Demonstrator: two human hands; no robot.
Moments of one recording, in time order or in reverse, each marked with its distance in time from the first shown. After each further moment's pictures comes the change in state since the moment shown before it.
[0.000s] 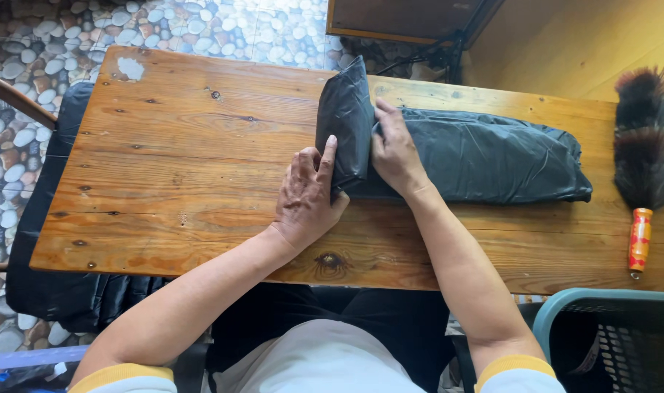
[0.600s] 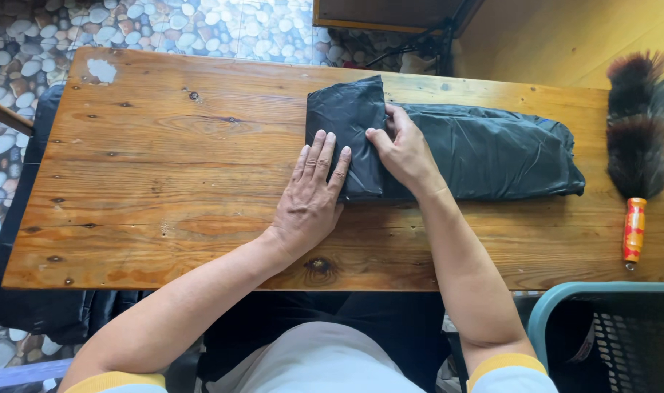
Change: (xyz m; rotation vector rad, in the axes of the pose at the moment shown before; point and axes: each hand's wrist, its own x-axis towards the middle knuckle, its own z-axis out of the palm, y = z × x) left_hand 0.008 0.017 0.002 0.127 -0.221 0.244; right_hand -0.005 -0.004 -0.041 0.257 -0.100 0.455
